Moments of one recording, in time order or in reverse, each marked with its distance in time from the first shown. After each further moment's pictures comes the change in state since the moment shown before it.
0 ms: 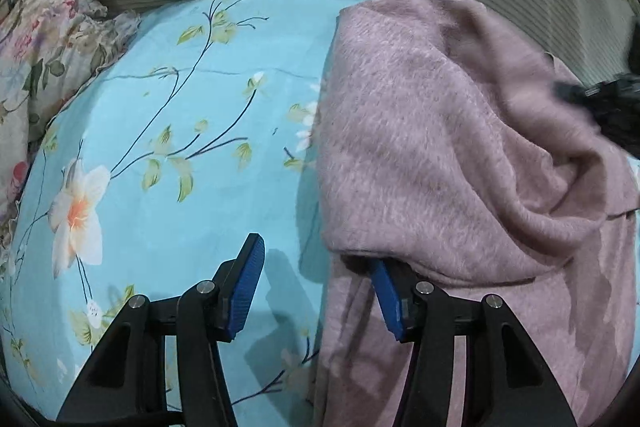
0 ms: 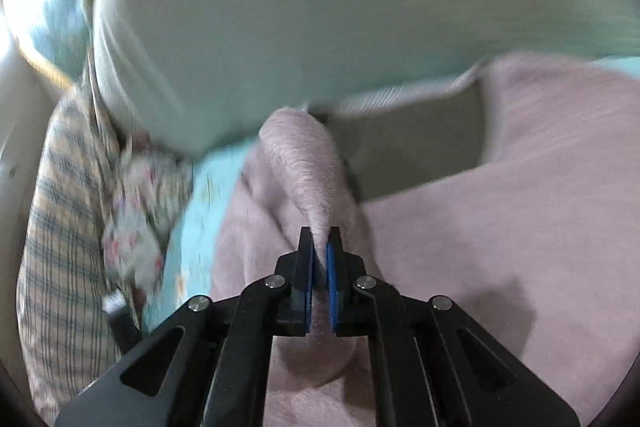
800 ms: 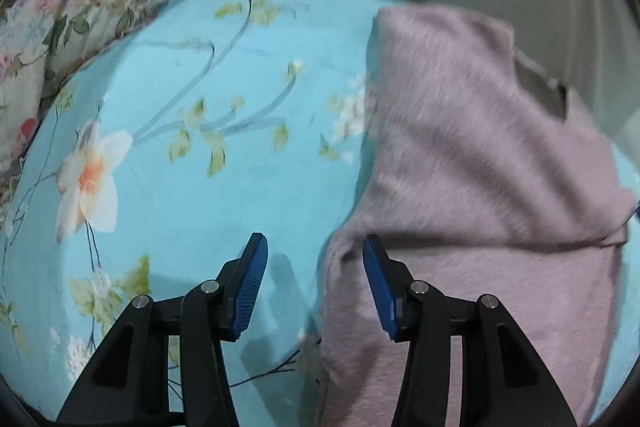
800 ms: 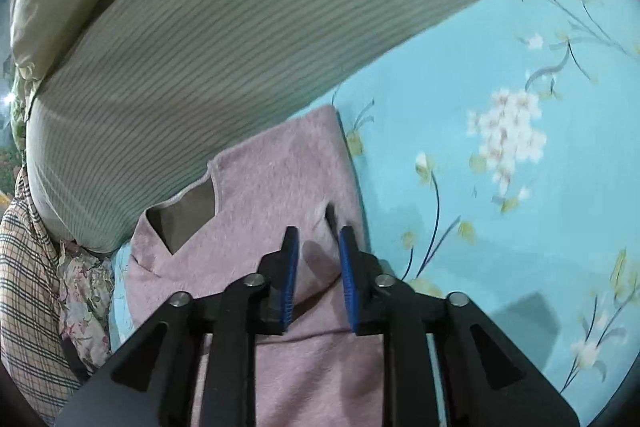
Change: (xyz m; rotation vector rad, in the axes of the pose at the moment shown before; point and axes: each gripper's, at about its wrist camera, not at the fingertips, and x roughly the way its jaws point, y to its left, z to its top) left arm -0.011 0.029 0.008 -0.135 0.022 -0.039; right arm -0.130 -0.143 0.003 0.191 -0.163 -0.294
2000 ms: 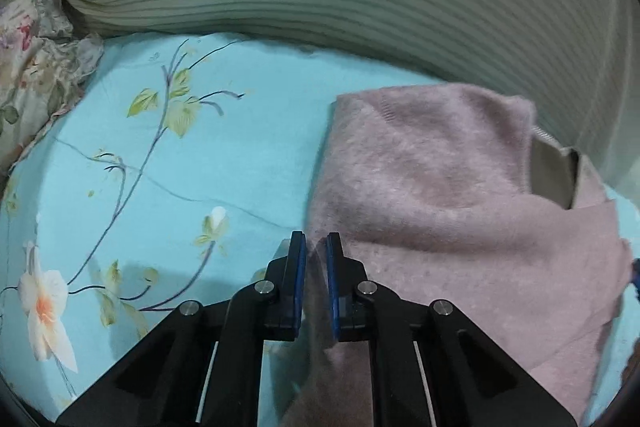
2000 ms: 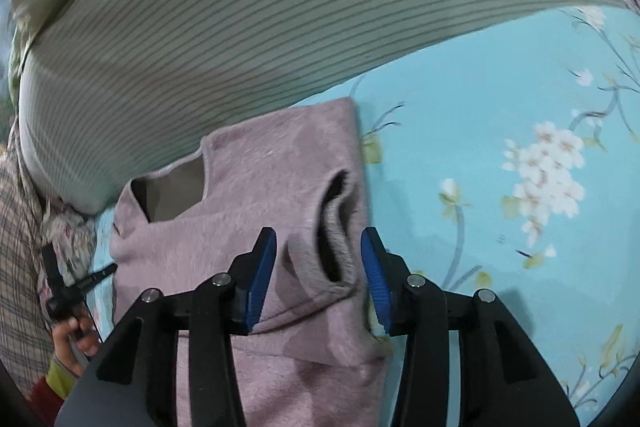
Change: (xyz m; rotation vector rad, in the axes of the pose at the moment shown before) left arm 0.066 -0.054 0.109 0.021 -0.034 -0.048; right arm 0.037 0.010 -0.011 -0.155 0.119 -0.010
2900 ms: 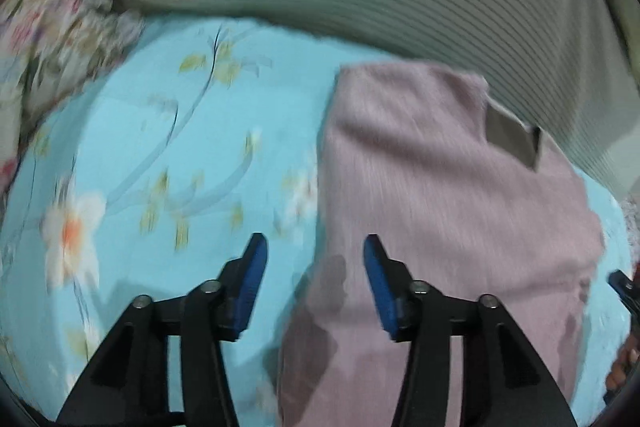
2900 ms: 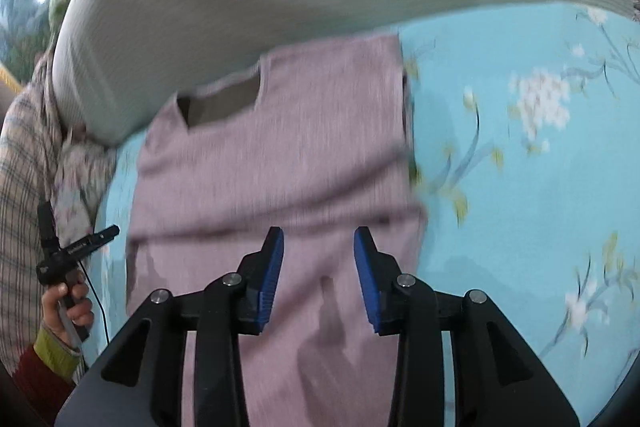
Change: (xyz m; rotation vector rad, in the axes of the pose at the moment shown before) left arm -0.058 -0.001 -0.052 -0.029 0.018 -0.041; right arm -0.046 0.026 -0.090 -0.129 0.128 0.031
